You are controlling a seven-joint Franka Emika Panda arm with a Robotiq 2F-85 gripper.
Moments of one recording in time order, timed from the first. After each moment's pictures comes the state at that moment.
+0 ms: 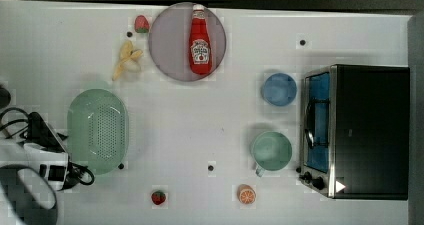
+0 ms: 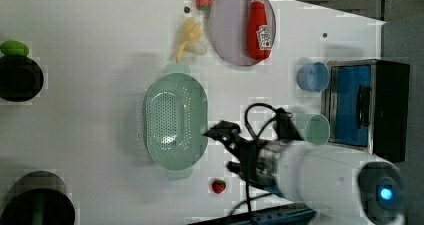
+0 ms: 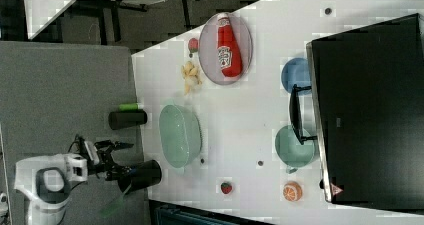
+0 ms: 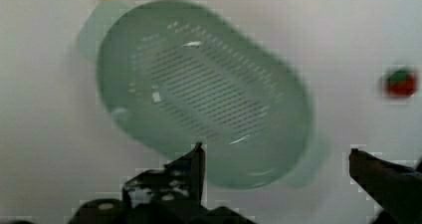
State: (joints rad) arm 0.06 0.03 0.66 -2.13 -0.01 0.58 0.90
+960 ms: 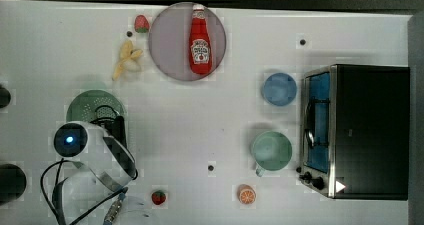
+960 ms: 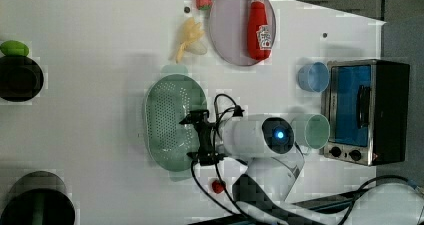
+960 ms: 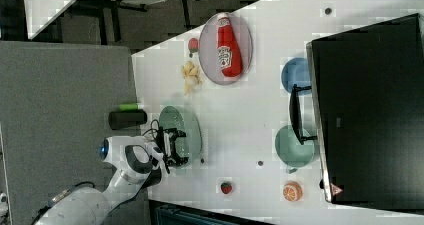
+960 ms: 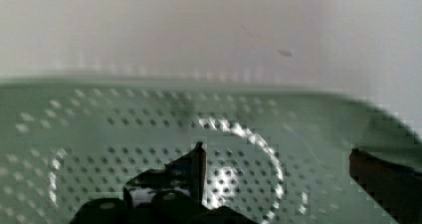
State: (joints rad) arm 0.06 0.49 0.52 -2.28 -0.24 1.05 1.39
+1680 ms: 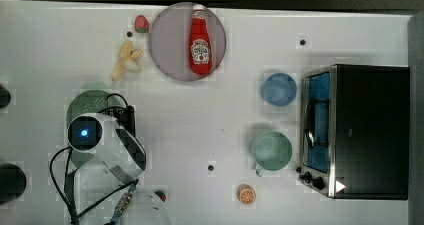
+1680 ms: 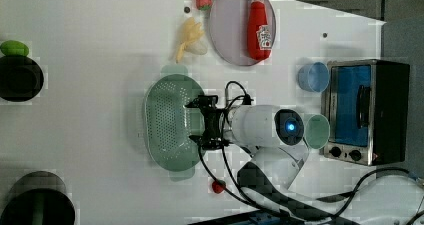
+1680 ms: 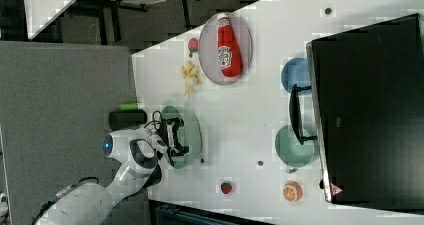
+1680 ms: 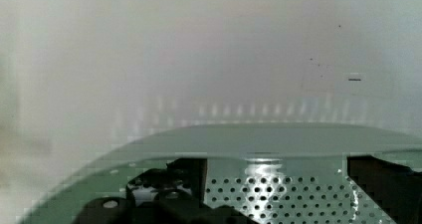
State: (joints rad) arm 0.07 0.50 0.45 -2.26 -0.27 1.14 1.42
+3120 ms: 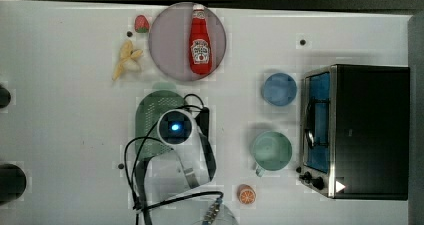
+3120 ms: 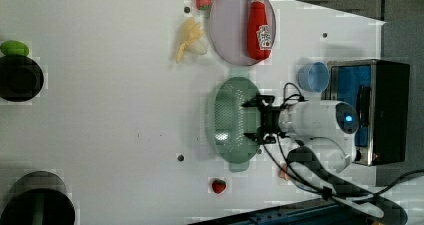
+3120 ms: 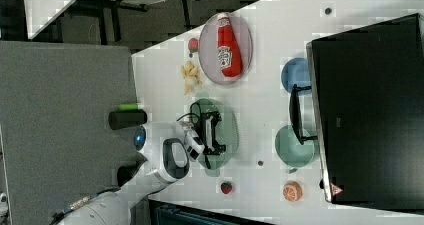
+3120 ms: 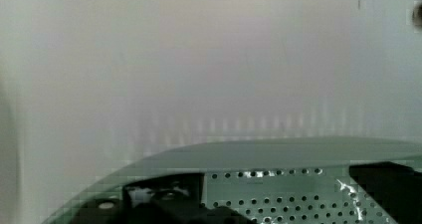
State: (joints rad) arm -0.18 0.36 0.32 -2.45 -0.25 1.14 1.18
